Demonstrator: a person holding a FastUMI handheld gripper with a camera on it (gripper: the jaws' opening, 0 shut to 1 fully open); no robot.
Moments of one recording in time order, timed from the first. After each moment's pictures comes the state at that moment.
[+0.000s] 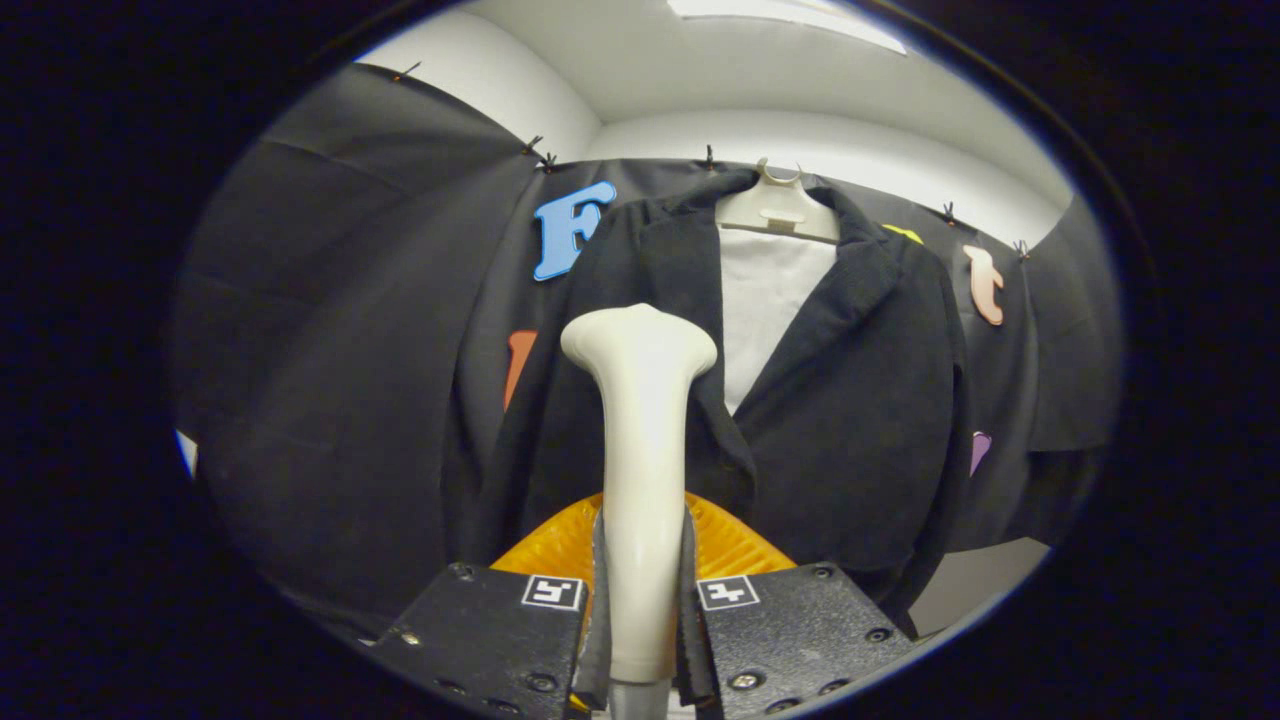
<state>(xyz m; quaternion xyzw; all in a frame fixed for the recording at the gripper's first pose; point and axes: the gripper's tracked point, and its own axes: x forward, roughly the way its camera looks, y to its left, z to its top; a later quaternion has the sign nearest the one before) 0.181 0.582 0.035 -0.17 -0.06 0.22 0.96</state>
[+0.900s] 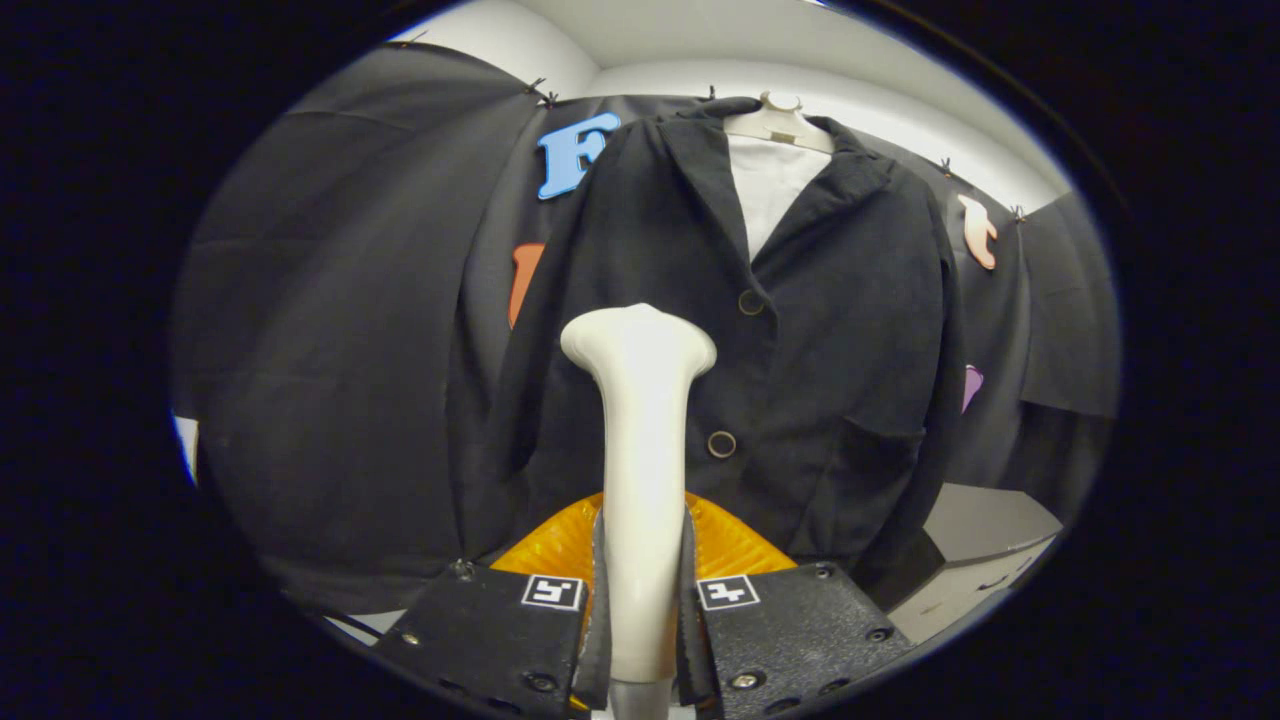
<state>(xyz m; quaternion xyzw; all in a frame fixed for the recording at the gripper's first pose) 0.145 0.542 -0.074 -0.20 0.05 0.18 0.96</state>
